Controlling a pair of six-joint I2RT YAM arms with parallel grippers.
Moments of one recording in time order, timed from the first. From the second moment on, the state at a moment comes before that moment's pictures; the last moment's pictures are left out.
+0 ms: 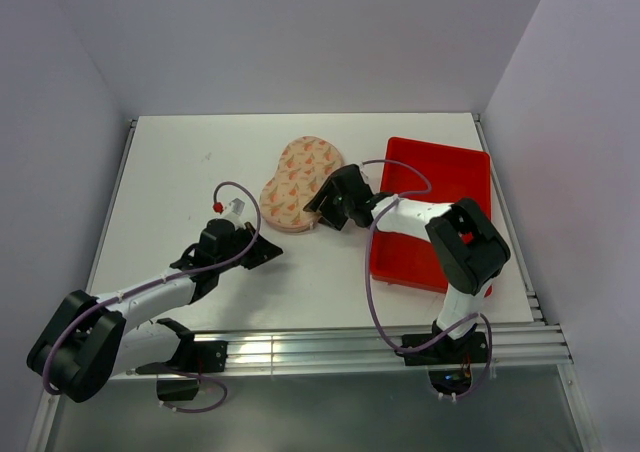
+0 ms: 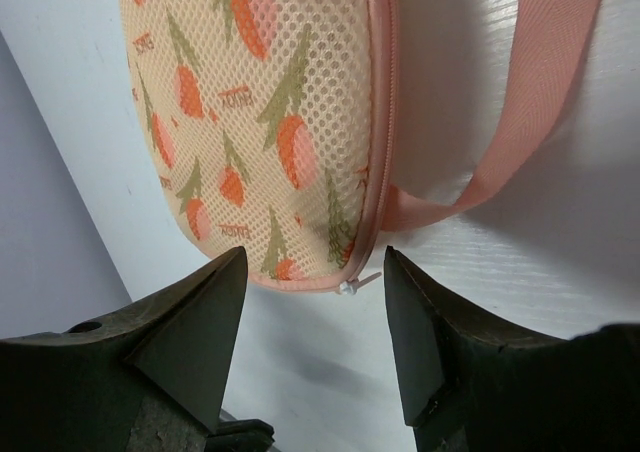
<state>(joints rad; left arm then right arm) -0.54 1.15 0.34 0.29 0.21 -0.93 0.61 1.77 1.01 -0.01 -0.05 1.16</state>
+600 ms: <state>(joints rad) -0.54 1.15 0.36 0.29 0.21 -0.92 0.59 1.82 1.01 -0.01 -0.02 1.14</state>
